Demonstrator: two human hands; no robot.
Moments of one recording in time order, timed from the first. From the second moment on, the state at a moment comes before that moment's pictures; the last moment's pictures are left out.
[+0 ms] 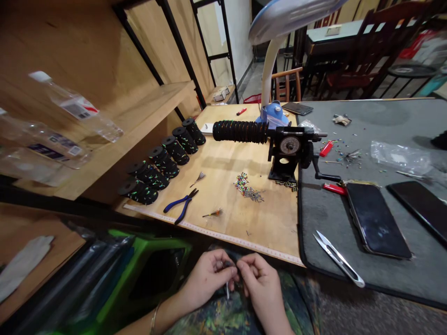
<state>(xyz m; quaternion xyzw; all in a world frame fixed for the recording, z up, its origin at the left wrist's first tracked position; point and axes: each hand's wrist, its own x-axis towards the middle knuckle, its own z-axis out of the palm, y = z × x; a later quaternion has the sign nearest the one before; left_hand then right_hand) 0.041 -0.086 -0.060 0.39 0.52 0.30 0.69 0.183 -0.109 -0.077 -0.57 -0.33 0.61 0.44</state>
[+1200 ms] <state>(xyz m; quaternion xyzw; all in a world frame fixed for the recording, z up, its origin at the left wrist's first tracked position) 0.040 -0.083 -0.054 0.50 0.54 0.32 0.60 0.179 -0.113 -0.075 -0.55 -0.30 0.69 0.36</state>
